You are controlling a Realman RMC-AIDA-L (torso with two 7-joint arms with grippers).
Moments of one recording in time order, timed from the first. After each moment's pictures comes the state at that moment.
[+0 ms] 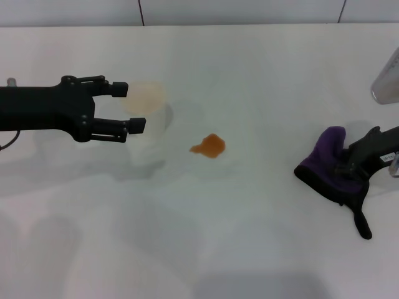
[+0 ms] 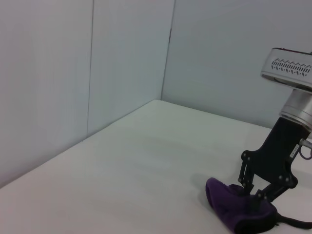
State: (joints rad) left arm -0.92 -2.07 2.85 -0.84 -0.22 1.93 -1.18; right arm 0.39 2.01 -1.41 -1.36 -2.40 -1.36 2.26
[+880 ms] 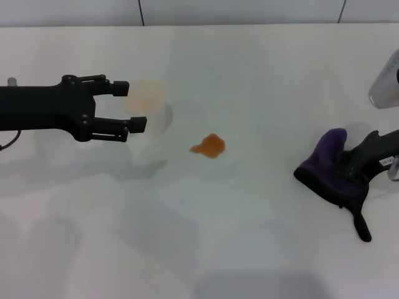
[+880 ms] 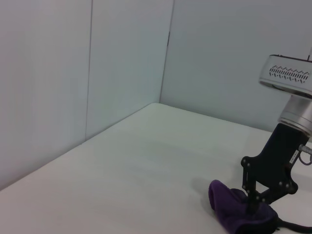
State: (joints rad) left arm -0.92 -2.07 2.85 -0.84 -0.23 1.94 -1.18; right arm 0.40 2.01 -1.42 -1.35 -2.40 -1.36 2.26
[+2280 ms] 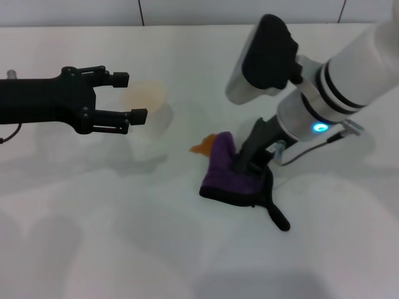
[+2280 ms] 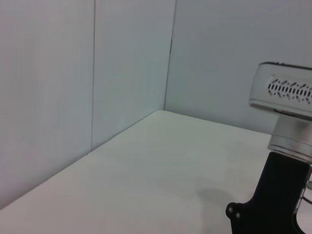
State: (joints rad) left arm -0.92 -2.07 2.85 -0.84 -0.25 1.93 -1.17; right arm 0.78 2.03 -1.76 -1.15 -2.30 -1.25 2.43
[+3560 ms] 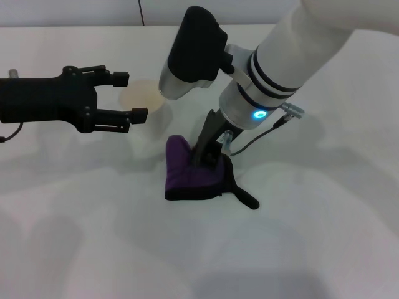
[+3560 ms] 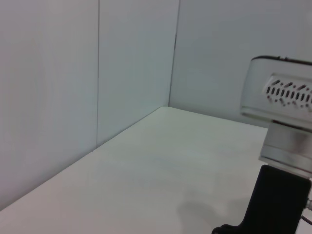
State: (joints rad) left arm -0.93 -2.07 2.85 -0.83 -0.25 1.90 -1.16; right arm 1.08 2.03 -1.95 -0.87 -2.12 -1.09 2.46
